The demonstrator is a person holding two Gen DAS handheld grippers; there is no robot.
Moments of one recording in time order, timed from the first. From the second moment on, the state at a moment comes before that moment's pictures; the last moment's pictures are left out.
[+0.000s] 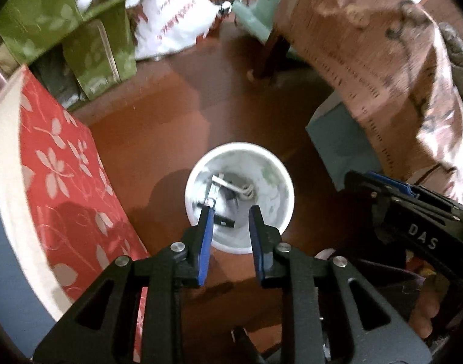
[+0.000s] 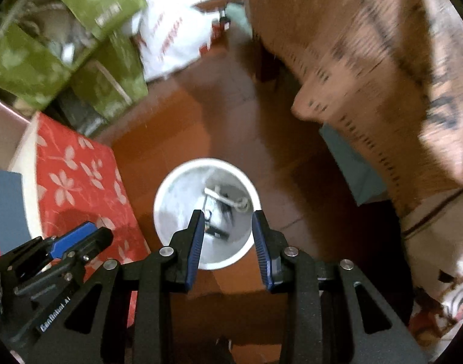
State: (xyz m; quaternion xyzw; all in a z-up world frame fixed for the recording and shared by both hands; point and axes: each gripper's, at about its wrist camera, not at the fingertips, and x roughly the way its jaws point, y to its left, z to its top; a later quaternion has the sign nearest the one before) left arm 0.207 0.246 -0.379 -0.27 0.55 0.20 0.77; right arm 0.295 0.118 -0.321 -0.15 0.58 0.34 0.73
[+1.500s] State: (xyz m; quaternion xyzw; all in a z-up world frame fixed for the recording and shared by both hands) left arm 0.397 -0.090 -0.120 -0.03 0.38 -0.03 0.92; right arm 0.392 -0.310 -0.096 -0.02 0.32 0.11 0.94
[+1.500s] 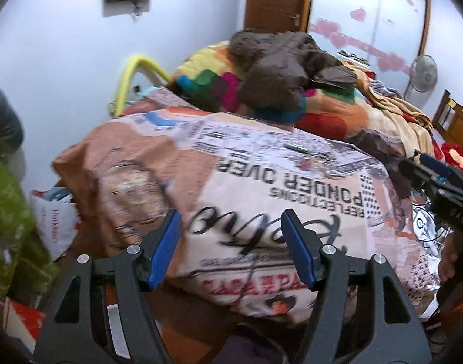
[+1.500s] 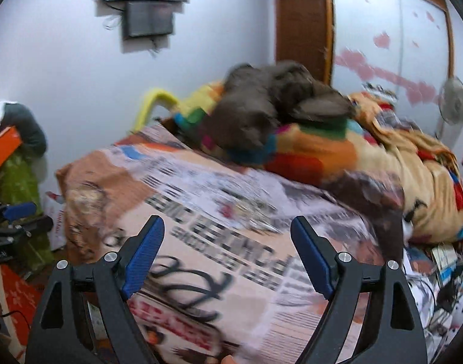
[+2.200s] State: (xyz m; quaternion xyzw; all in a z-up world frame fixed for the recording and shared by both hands) left arm 0.541 -0.170 -0.212 -0.05 0.45 -0.10 0.88; right arm 0.524 -0.346 -0.198 0.02 0.44 0.12 0.89
